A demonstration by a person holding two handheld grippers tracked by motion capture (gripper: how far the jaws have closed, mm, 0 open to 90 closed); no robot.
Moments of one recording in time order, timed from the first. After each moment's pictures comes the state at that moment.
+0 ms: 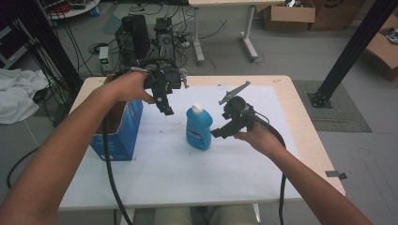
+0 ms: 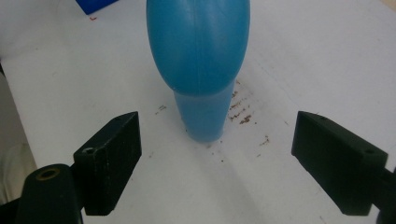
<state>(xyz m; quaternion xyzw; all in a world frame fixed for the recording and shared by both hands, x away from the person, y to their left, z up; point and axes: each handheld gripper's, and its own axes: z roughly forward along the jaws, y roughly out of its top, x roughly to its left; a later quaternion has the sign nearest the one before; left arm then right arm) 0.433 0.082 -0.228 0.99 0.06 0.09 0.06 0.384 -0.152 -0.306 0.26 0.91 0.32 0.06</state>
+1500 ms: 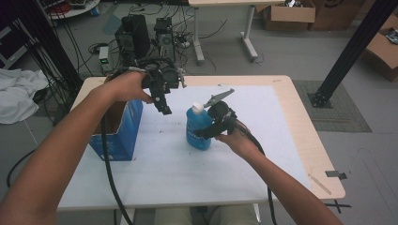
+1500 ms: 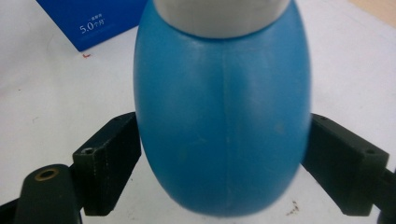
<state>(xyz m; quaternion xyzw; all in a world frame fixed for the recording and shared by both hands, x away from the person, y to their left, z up) 0.436 0.088 -0.231 0.99 0.07 0.09 0.06 0.397 -0.112 -0.343 0.26 0.89 0.37 0.07</state>
